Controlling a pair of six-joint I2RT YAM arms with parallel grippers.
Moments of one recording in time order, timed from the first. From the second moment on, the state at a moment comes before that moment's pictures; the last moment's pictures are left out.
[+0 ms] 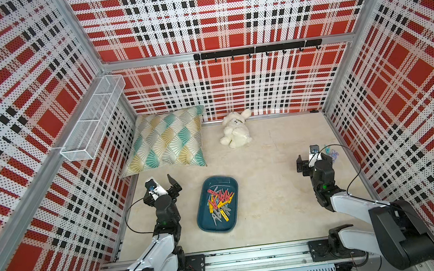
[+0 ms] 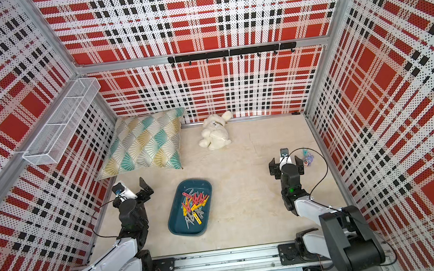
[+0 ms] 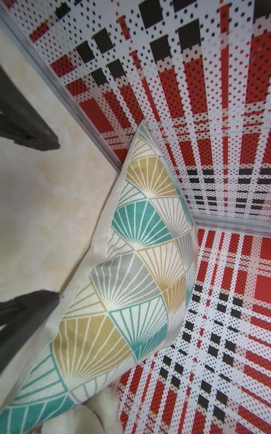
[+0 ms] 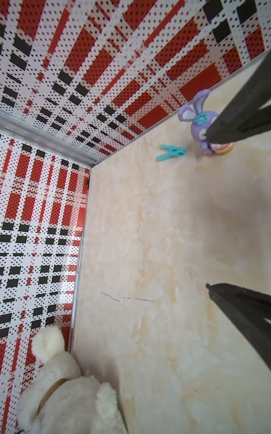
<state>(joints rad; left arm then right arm) -0.03 1.01 0.06 0.86 -0.45 -0.19 0.17 1.26 0.27 0.74 0.37 -0.09</state>
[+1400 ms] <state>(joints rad) -0.03 1.58 0.19 1.42 -0.36 -0.11 0.04 1.54 0.31 1.04 0.09 -0.02</state>
